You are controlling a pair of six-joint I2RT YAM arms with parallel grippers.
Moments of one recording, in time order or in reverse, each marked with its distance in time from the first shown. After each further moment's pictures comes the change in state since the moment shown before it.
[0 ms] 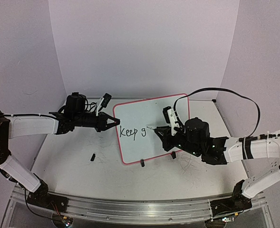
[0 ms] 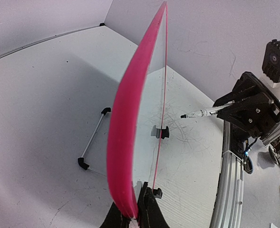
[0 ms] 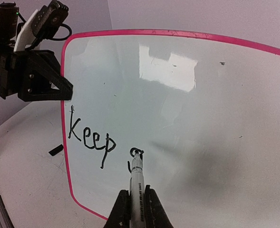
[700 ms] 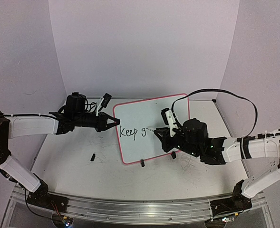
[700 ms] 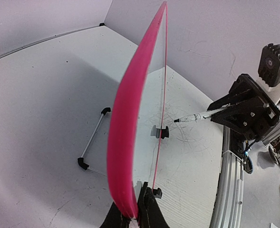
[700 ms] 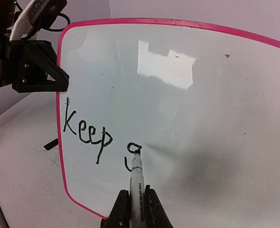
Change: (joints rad) left arm -0.001 -0.001 0.000 -0.001 0.000 0.000; right arm 0.000 0.024 0.000 0.000 -0.003 -0.025
